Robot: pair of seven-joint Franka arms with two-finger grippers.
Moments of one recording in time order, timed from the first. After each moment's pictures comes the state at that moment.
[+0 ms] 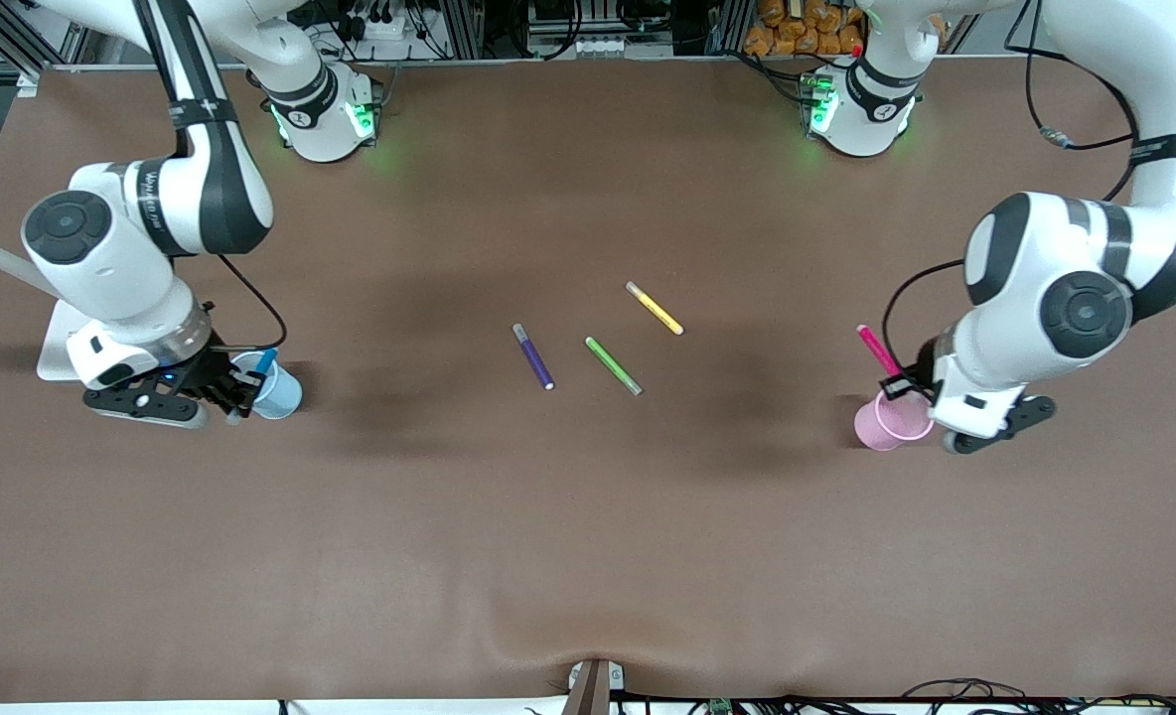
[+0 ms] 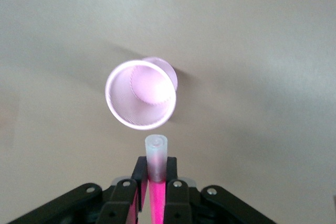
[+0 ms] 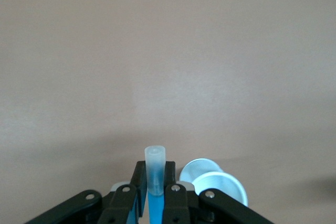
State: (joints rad) left arm 0.03 0.33 -0.22 -1.73 0.12 1.94 -0.64; right arm 0.51 0.17 -0.43 -2.01 -0.06 2.37 0.26
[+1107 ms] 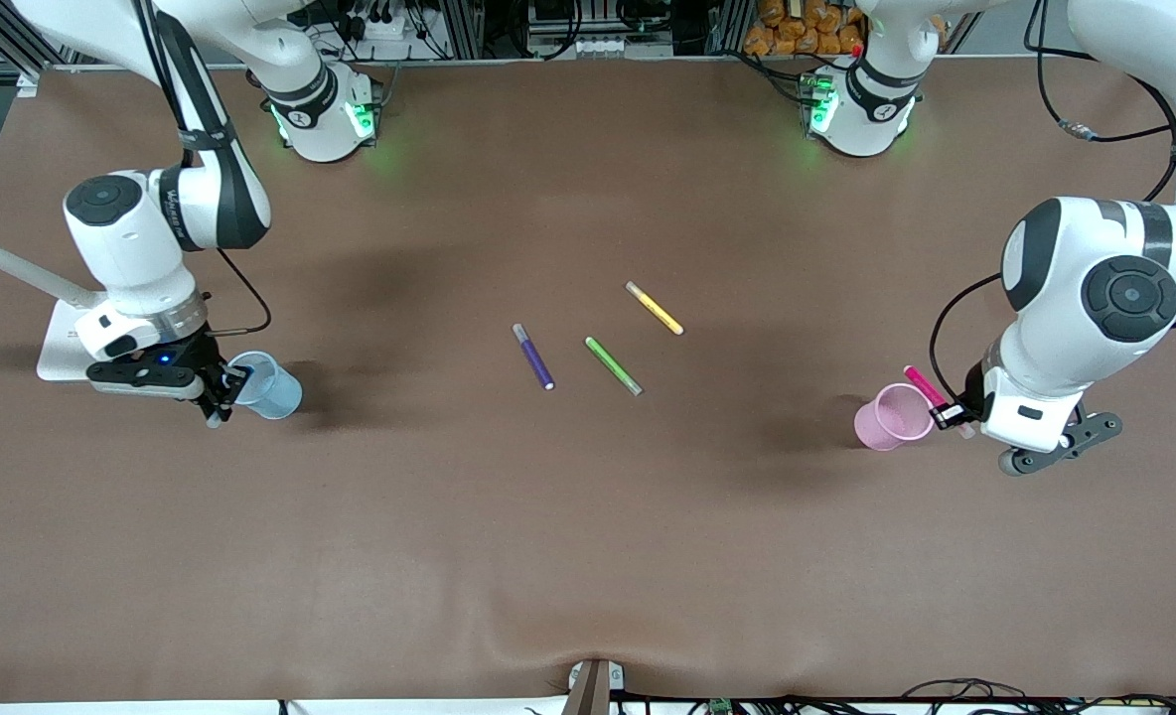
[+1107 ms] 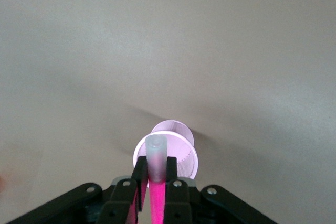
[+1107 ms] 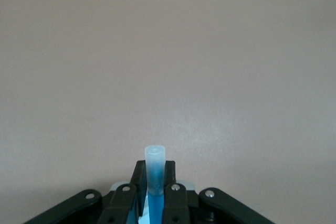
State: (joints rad) left arm 0.08 0.33 -0.22 -1.73 0.23 2.09 -0.63; right arm 0.41 0.16 -0.43 -2.35 -0.22 2.92 0.24
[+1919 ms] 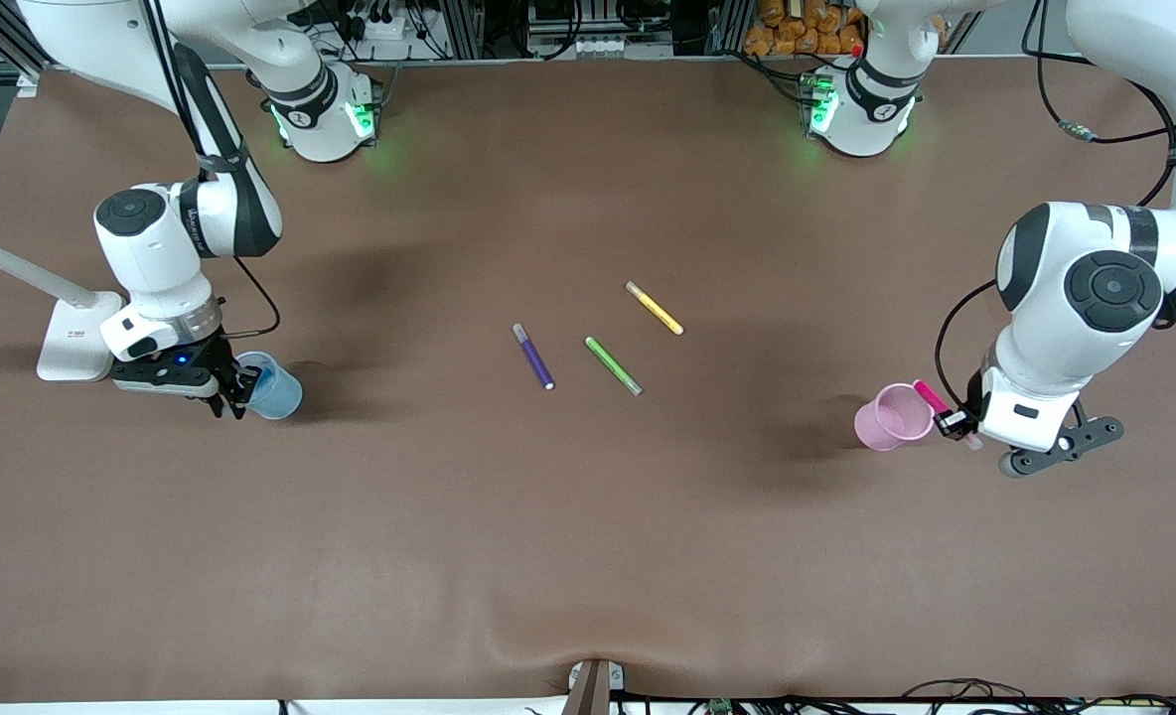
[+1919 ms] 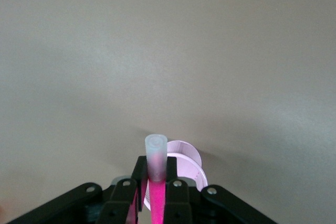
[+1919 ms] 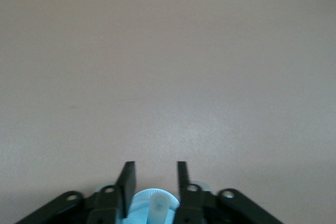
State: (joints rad) left arm 0.10 0.32 -0.22 -1.80 0.31 2.22 -0.63; right arm 0.39 0.23 -0.43 -2.39 -0.22 3.05 0.24
